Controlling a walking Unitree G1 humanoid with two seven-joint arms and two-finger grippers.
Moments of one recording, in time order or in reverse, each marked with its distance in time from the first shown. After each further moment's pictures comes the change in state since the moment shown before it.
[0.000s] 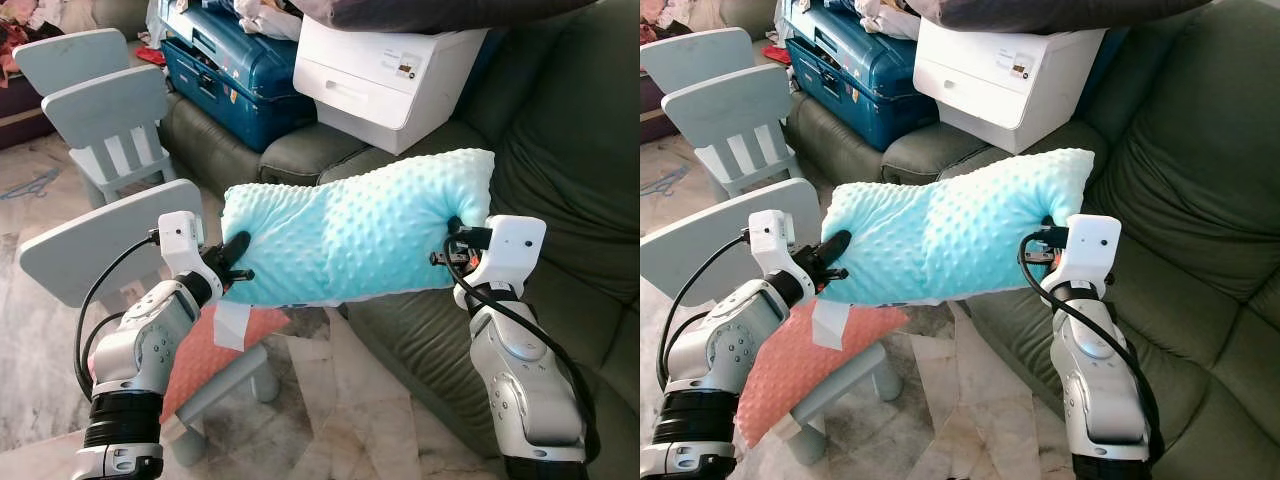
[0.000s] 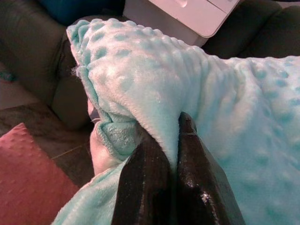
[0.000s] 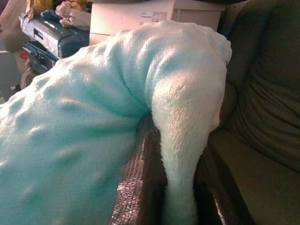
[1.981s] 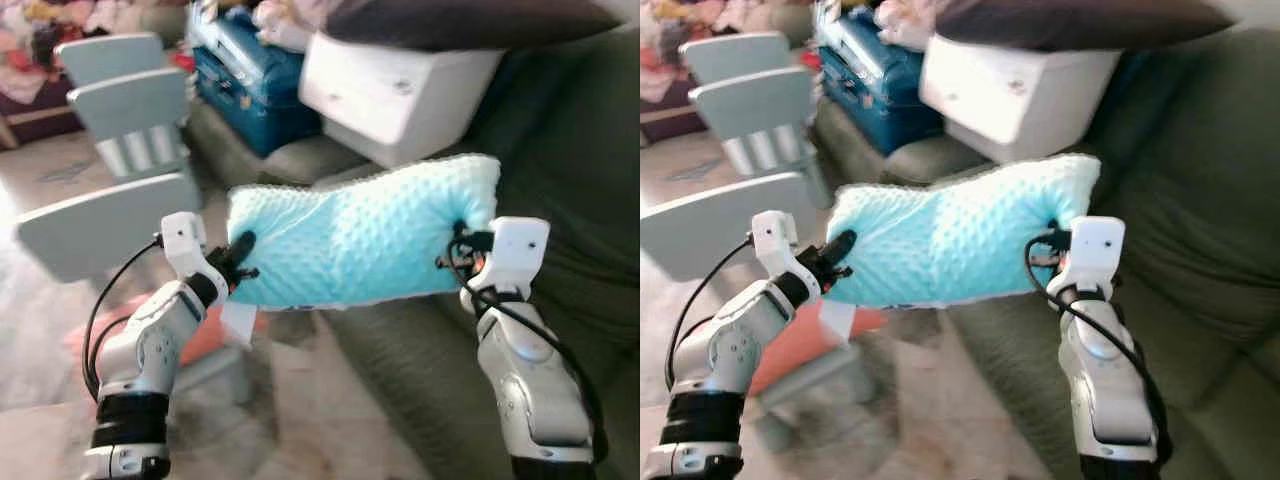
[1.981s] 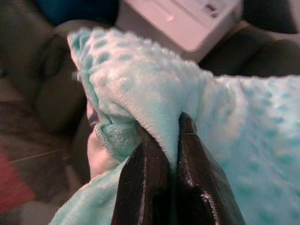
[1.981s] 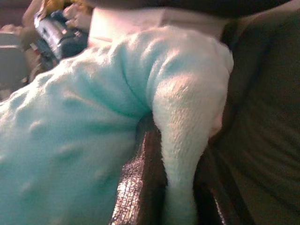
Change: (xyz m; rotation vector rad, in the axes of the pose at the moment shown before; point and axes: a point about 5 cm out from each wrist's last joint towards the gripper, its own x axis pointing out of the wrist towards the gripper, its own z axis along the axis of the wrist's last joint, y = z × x) left arm 0.003 -0.007 0.002 -0.081 -0.022 -0.026; right arm 0.000 -0.006 -0.001 -0.040 0.010 -0.003
